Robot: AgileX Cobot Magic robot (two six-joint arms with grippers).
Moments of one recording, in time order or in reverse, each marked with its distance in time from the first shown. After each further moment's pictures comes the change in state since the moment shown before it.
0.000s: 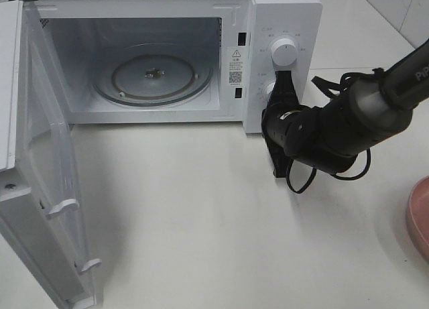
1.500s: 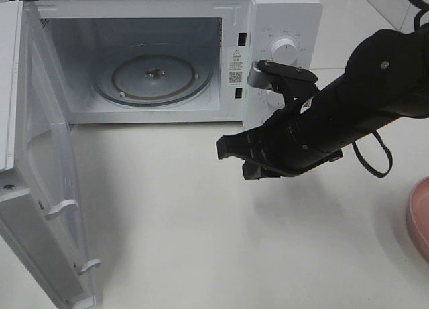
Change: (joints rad) left arm 0.000 0.000 0.000 0.000 0.000 0.000; right arm 0.002 -0.430 0.091 -0.353 0.972 -1.223
